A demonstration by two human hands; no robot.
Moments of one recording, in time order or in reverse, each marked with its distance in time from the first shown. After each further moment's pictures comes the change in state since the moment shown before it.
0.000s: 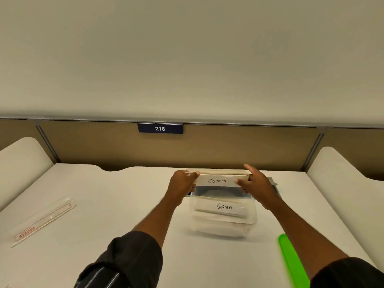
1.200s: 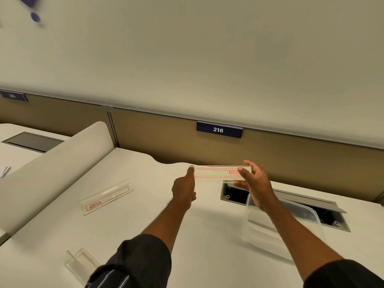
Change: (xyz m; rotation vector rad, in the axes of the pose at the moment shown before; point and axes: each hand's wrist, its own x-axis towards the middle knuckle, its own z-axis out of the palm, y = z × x) left_hand -0.008 -0.038 -0.158 -0.395 0.361 -0.395; right_hand 0.014 -0.100 0.179 0.532 -0.193 -0.076
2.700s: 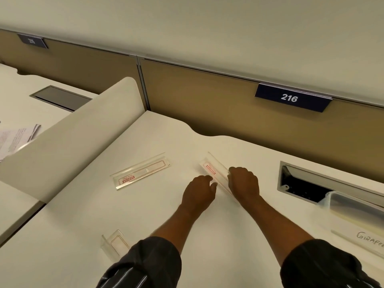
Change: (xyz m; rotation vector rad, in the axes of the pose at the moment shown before) left_hand 0.137 -0.086 -0.106 1.077 0.010 0.605; right_hand 0.067 0.153 0.189 -1.522 -0.185 -0.252
